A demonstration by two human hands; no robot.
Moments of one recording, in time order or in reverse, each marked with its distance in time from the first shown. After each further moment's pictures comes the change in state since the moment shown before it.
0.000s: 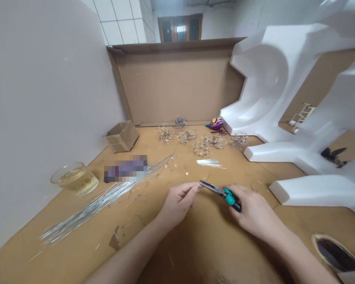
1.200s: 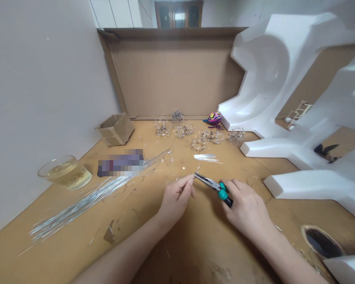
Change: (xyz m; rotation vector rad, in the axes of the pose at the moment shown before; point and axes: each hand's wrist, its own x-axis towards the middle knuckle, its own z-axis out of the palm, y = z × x) left_hand -0.003 0.000 0.008 0.148 0.155 0.082; right_hand -0.007 -0.015 0.012 -0.251 0.234 -0.016
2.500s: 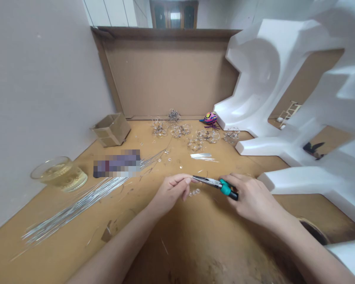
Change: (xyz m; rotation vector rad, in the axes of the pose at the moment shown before) left_hand 0.011 -0.002 -0.017 -0.332 -0.305 -0.164; right_hand 0.016 0.018 -0.036 0.117 -0.167 -0.086
